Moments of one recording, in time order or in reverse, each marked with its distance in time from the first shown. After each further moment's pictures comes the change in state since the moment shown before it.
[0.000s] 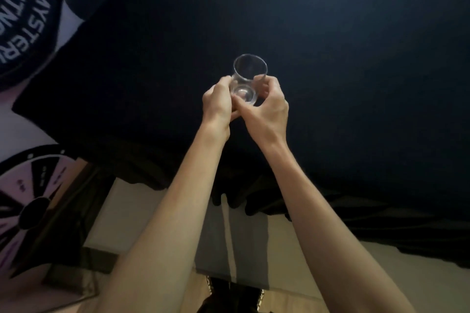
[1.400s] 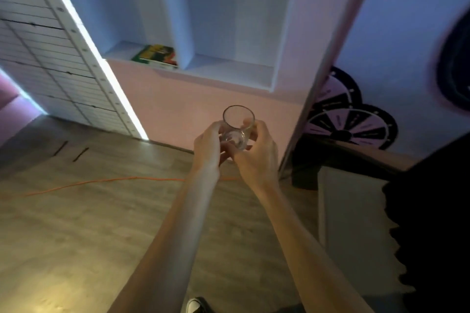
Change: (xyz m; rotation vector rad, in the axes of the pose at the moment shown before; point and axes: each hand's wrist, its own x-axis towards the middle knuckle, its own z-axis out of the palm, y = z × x) left_hand -0.728 -0.338 -0.327 -0.925 1.419 0.413; right_hand -0.746 -0.129 -0.118 0.311 -1.536 -0.639
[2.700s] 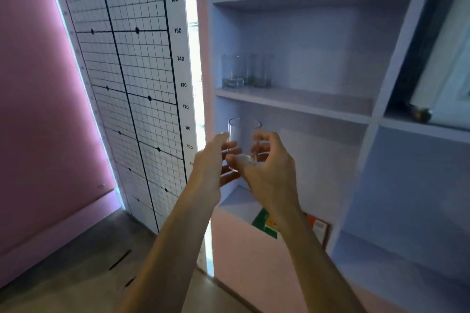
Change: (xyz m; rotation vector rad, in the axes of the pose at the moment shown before) left_hand 0.317 0.471 -0.195 -0.040 0.061 0.391; right_hand 0.334 -0.309 0.422 0.097 -0.192 -0.444
